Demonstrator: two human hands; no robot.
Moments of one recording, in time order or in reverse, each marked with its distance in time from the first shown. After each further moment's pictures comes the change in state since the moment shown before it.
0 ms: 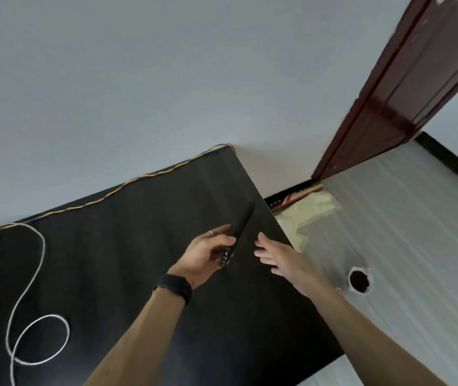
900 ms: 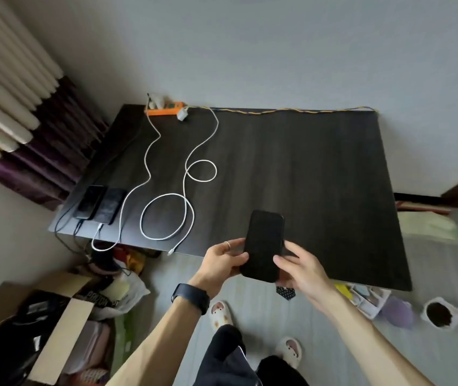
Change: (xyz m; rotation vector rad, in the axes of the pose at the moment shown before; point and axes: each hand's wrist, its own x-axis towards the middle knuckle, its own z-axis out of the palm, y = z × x) left_hand -0.341 -0.254 -0.022 -0.177 0.572 0.219; right_hand -0.231 0.158 0.159 0.023 -0.427 -0.216
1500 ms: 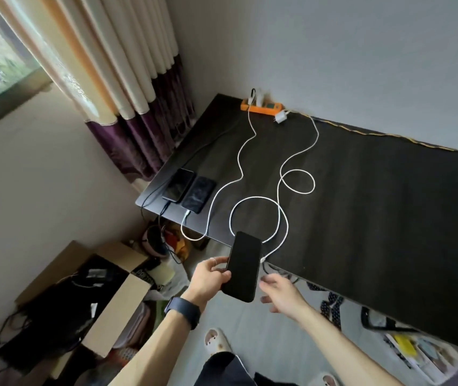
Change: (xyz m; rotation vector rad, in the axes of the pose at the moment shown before) left_hand -0.023 -0.047 -0.301 -0.033 0.310 -0.057; right_hand 0.082 0.071 0.285 -0.567 -0.186 0.166
